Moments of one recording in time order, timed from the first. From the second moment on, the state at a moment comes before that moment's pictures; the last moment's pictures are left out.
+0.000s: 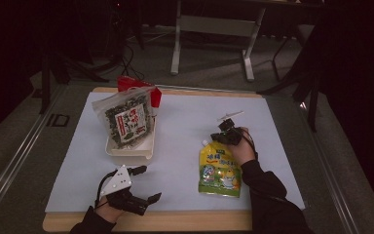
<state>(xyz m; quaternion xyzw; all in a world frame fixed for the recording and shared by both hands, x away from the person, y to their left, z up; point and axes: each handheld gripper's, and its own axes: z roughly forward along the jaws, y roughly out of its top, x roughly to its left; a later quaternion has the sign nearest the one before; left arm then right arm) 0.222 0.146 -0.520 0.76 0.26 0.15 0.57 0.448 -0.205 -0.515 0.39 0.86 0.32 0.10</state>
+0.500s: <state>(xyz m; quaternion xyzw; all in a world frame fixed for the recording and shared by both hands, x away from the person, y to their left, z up) 0.221 0.144 -0.520 0.77 0.26 0.14 0.57 0.401 -0.267 -0.471 0.35 0.86 0.34 0.14</state>
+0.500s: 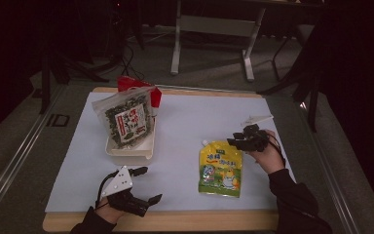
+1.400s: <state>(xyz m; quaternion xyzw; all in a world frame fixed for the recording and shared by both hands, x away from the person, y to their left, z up) 0.224 0.144 -0.524 0.77 0.25 0.13 0.57 0.434 -0.290 -0.526 0.38 0.87 0.30 0.08</state>
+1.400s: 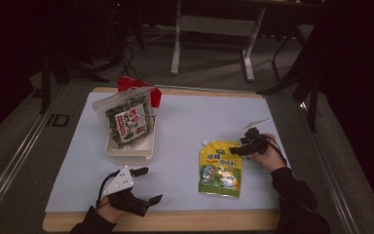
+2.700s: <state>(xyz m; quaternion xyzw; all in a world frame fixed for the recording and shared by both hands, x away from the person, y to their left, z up) 0.226 0.142 -0.525 0.78 0.25 0.13 0.56 0.400 -0.249 -0.499 0.31 0.90 0.28 0.12</state>
